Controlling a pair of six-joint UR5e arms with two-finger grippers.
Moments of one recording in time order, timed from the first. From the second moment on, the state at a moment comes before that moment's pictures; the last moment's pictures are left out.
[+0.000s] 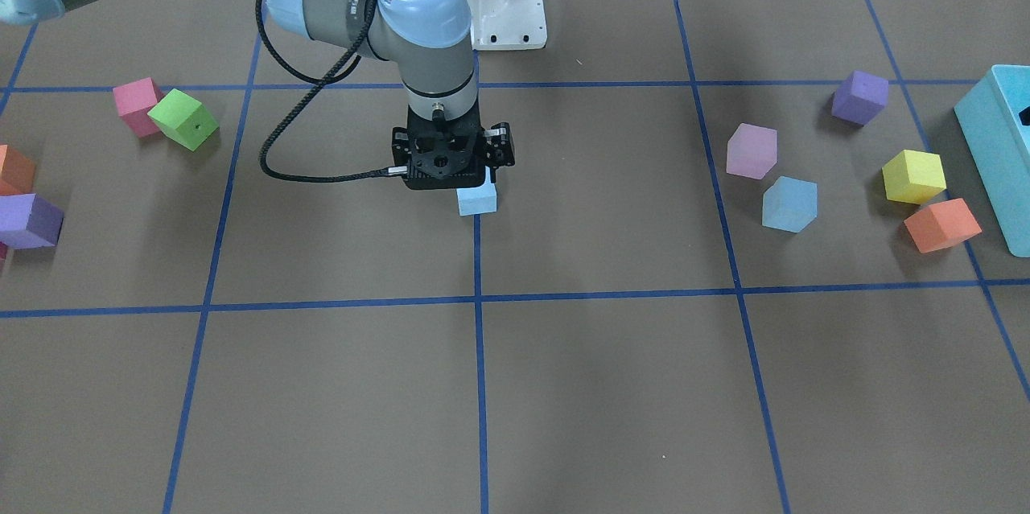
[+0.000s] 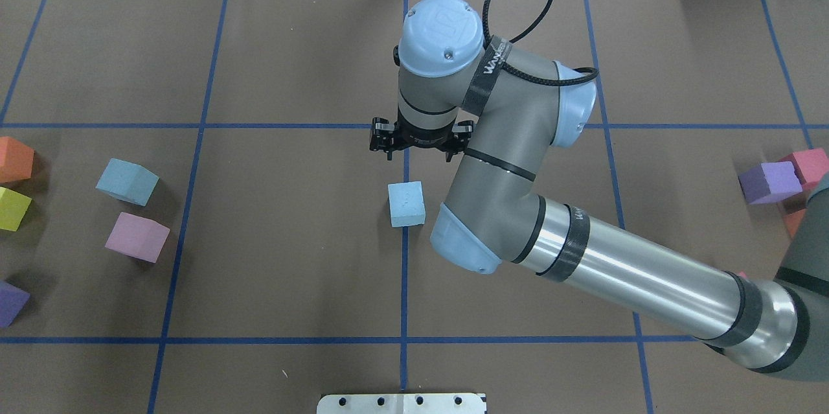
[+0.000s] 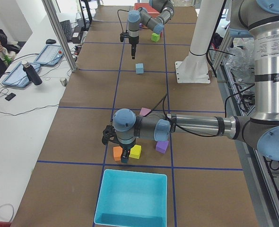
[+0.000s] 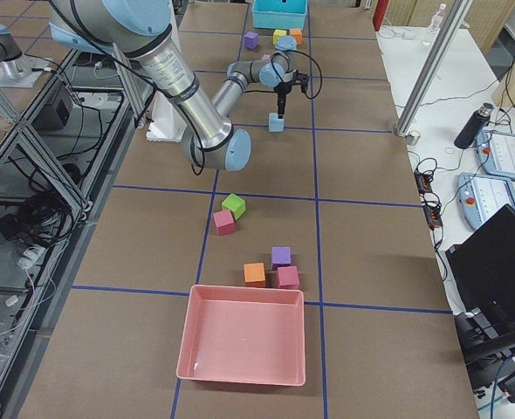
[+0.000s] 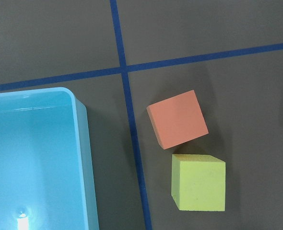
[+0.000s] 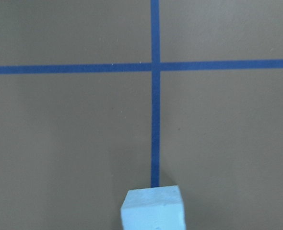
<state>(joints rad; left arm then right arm) -1.51 -1.44 -1.74 -1.65 -2.41 0.04 0.62 -0.74 1.61 -1.70 1.97 1.14</state>
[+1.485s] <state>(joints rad) -1.46 -1.54 -1.71 -1.87 -2.41 -0.02 1.52 -1.73 1.92 -1.71 2.23 -0.15</state>
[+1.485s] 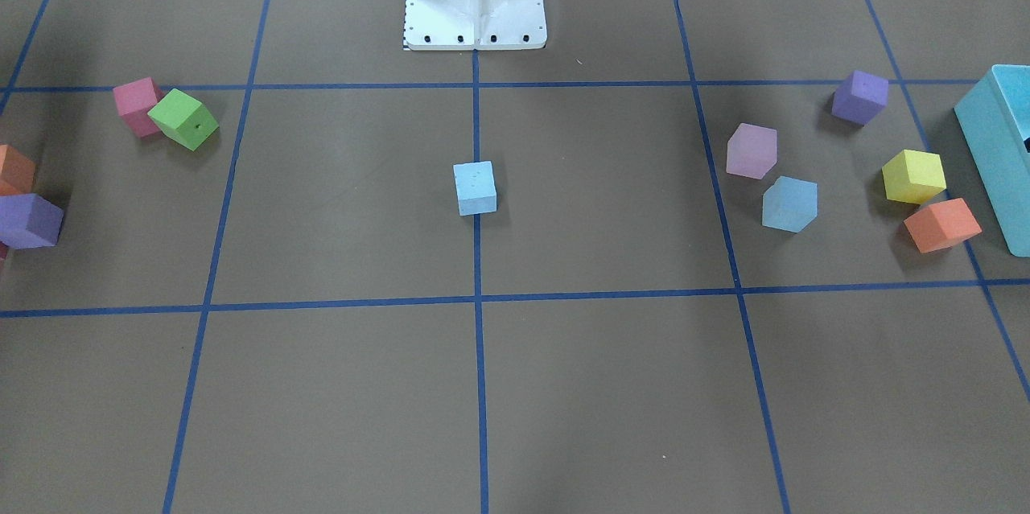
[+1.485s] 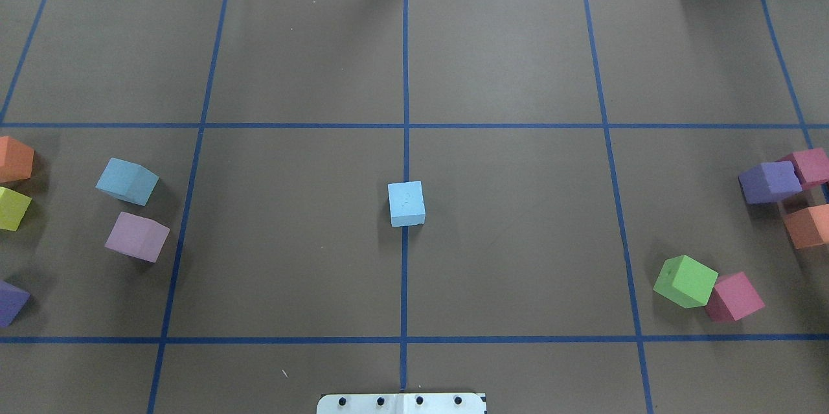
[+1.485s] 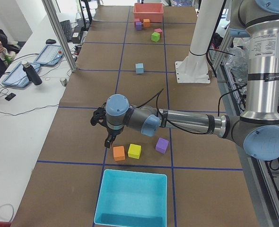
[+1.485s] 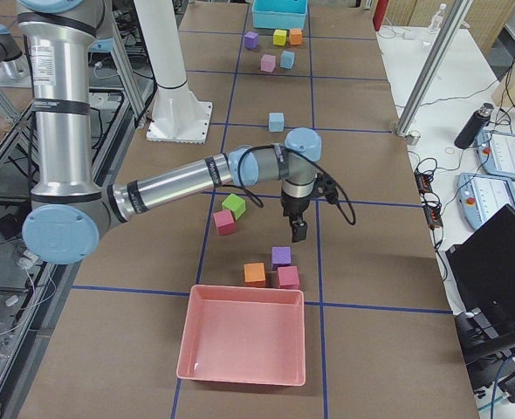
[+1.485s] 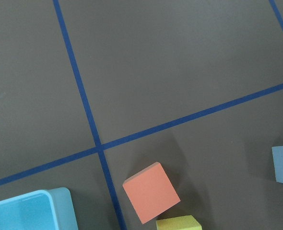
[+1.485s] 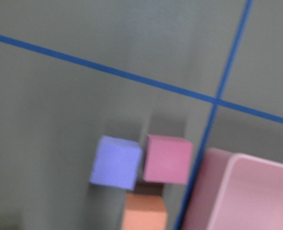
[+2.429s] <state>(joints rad) -1.06 -1.59 -1.71 -2.13 -2.24 -0.53 1.60 -1.80 1.91 -1.71 2.24 -0.21</state>
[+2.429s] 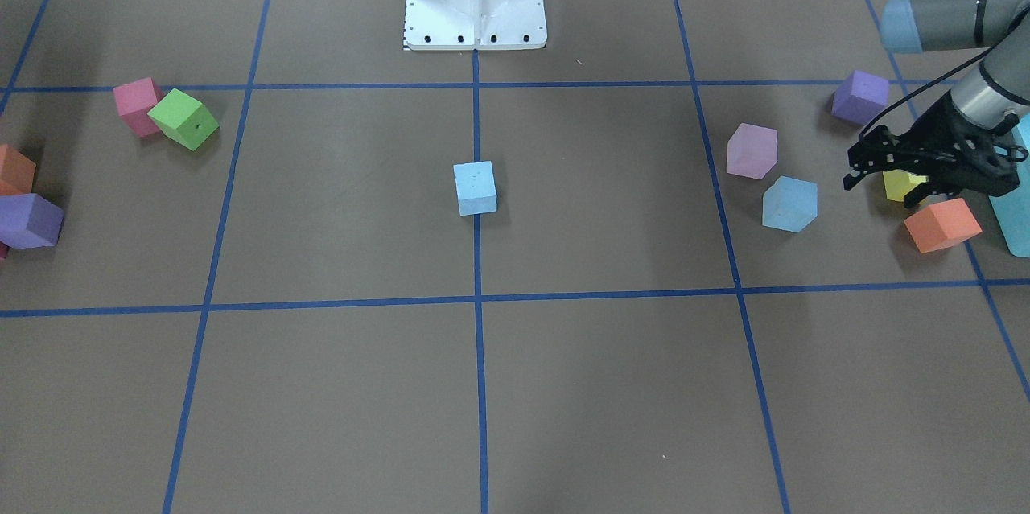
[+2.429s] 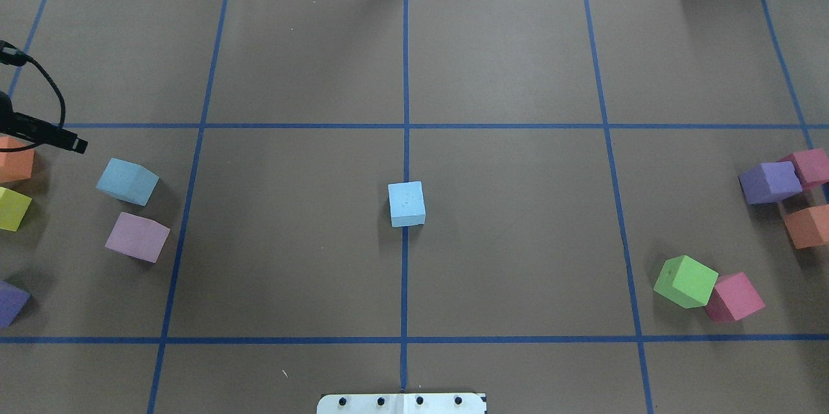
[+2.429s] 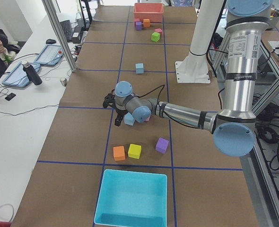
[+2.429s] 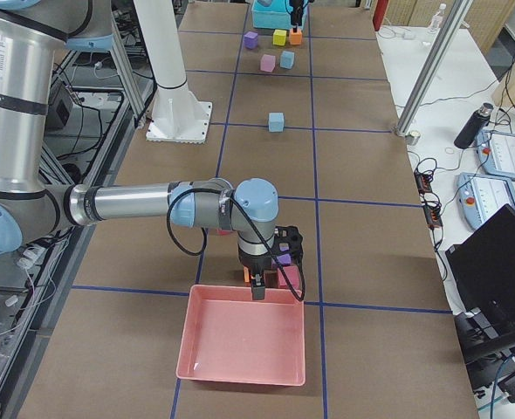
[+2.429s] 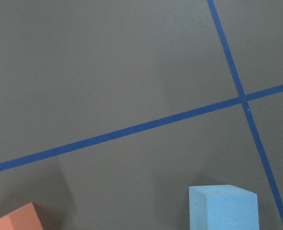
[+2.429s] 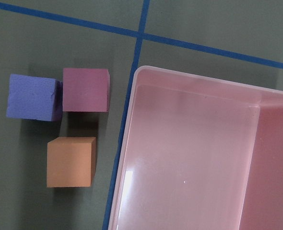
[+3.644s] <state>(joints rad) -0.86 -1.62 -1.64 -2.20 -2.12 -0.66 1.60 -1.80 1.90 -1.71 2.23 -0.21</state>
